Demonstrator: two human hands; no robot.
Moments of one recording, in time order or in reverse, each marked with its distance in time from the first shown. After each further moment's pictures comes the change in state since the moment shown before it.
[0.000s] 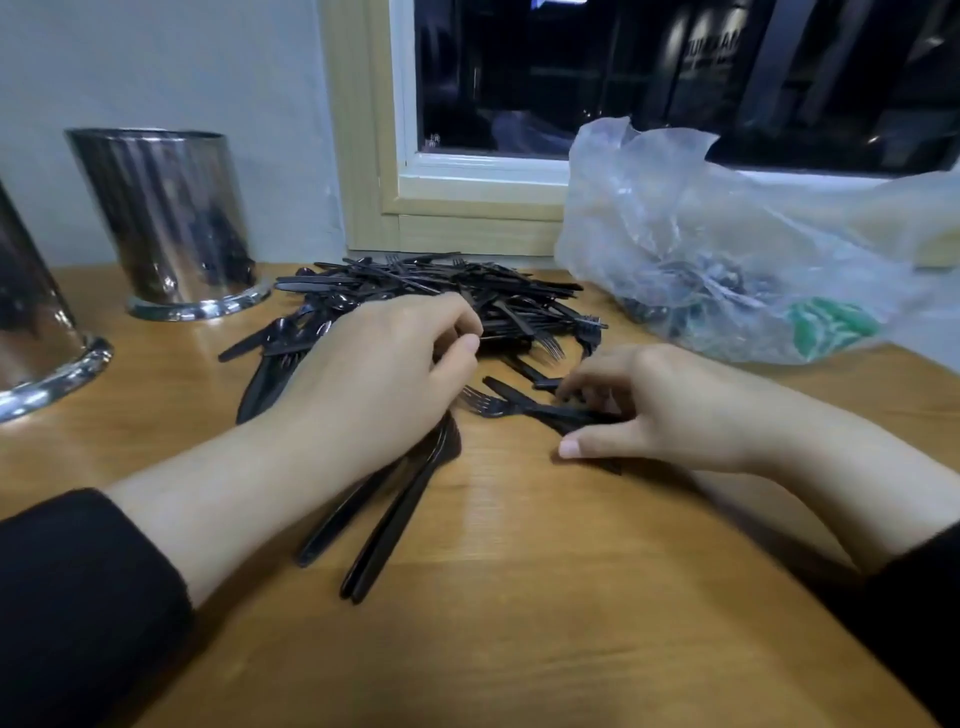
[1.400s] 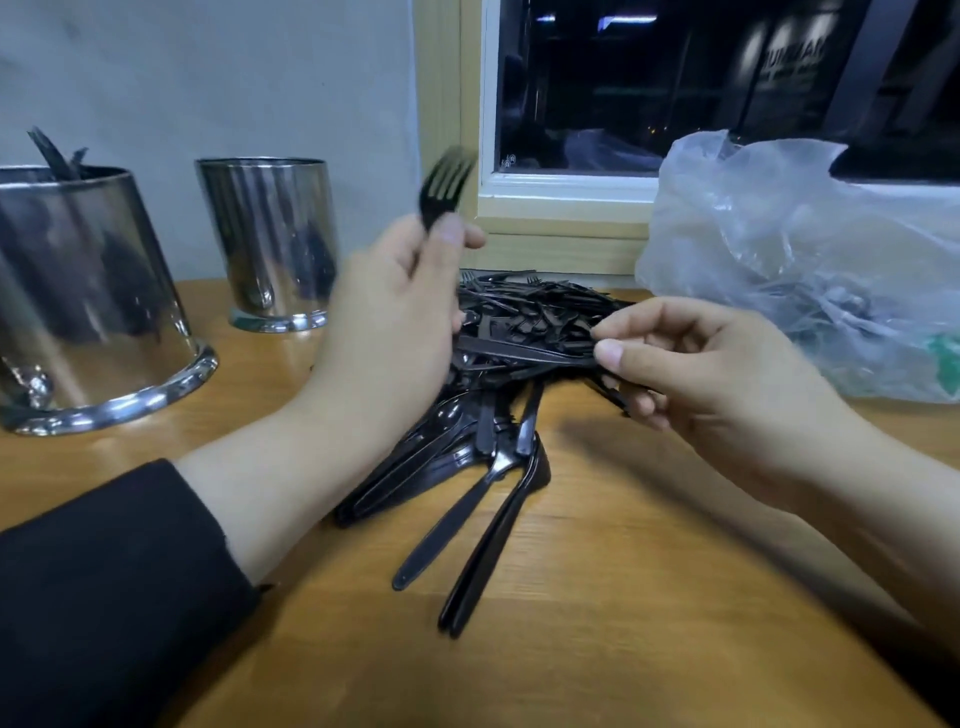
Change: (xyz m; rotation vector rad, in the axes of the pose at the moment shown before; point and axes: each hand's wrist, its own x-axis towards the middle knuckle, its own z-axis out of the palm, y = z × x) left_hand 0.006 -0.023 -0.027 -0.633 0.387 -0.207; right_hand 0.033 -0.057 0.013 1.160 0.354 0.028
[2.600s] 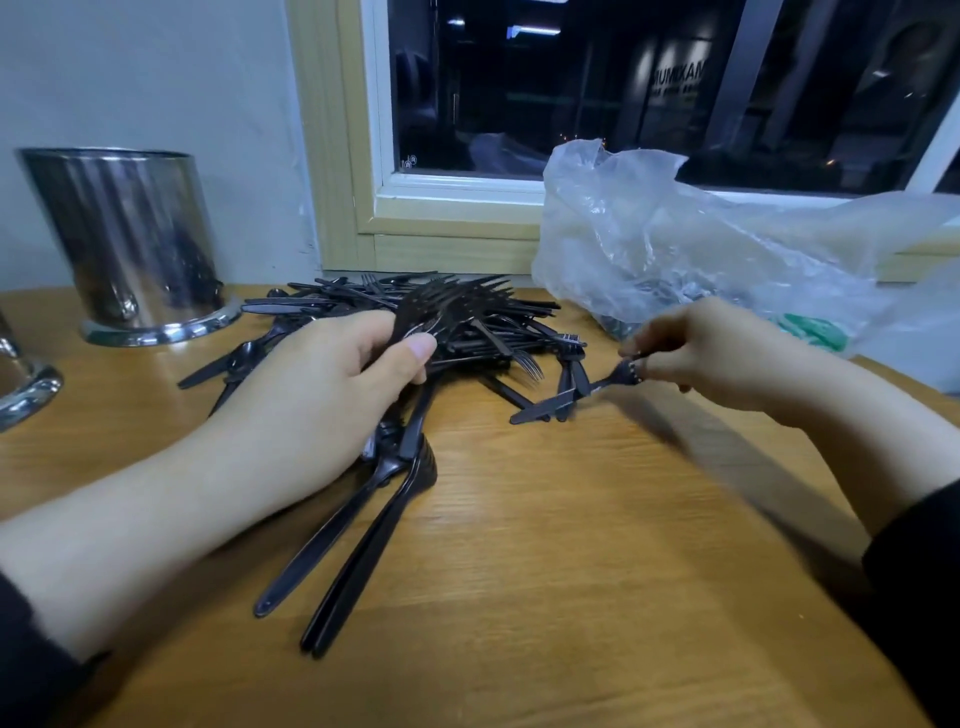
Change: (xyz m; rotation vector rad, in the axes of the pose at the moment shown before) left_hand -0.017 -0.006 0.017 0.315 -0.401 -0.035; right_hand 0.007 0.005 -0.120 -0.965 0.058 0.229
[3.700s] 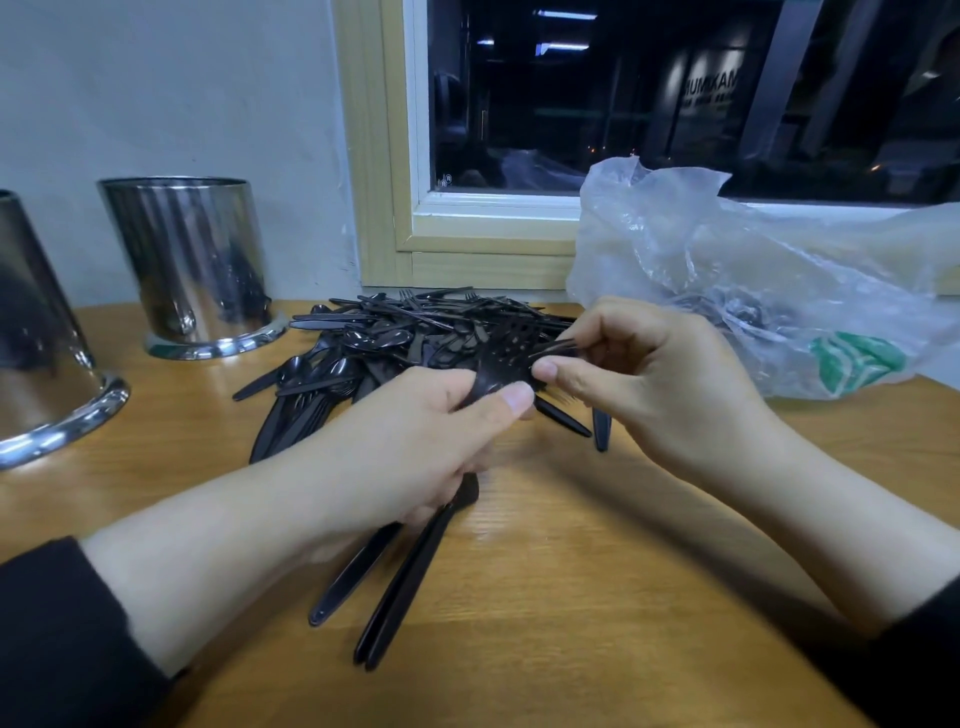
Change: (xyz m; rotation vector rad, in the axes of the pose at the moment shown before) left_hand -0.012 0.021 0.005 -0.413 -0.344 -0.231; right_hand -0.026 -0.077 0.049 0.444 0.251 -0.499
